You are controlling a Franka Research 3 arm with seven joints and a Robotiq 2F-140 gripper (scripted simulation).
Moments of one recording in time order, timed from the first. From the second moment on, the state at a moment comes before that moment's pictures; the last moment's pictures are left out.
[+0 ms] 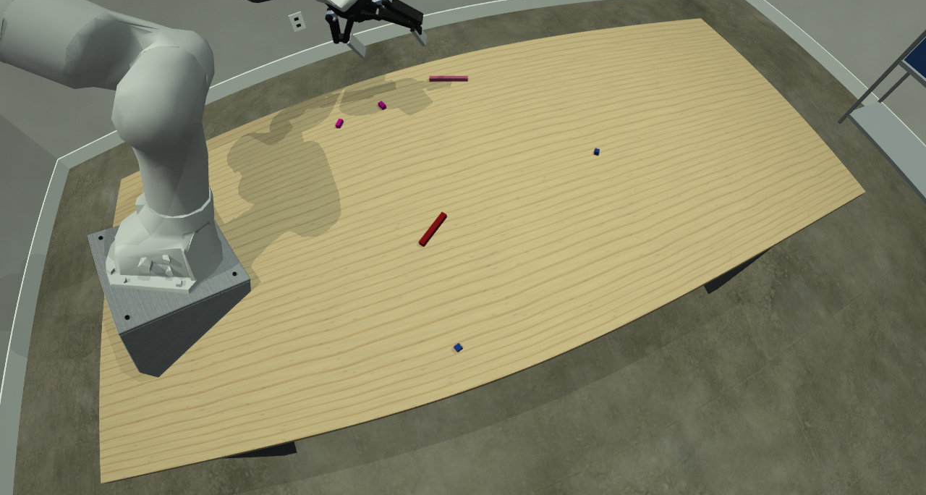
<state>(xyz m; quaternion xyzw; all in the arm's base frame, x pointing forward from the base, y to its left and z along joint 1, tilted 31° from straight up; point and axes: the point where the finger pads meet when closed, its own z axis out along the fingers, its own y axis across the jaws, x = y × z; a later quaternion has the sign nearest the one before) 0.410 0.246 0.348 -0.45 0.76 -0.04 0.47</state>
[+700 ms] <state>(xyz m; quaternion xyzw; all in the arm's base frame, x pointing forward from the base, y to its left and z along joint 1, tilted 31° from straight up) 0.340 0.224 0.272 -0.46 0.82 -0.04 0.34</state>
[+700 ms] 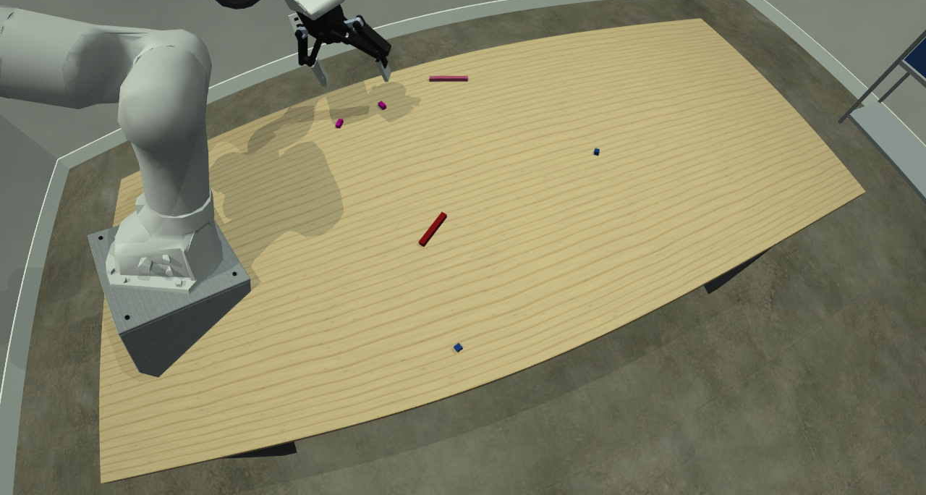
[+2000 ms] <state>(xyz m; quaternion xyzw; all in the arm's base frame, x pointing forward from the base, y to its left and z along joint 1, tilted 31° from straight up) 0.288 0.206 0.242 -0.43 0.86 -0.03 0.27</state>
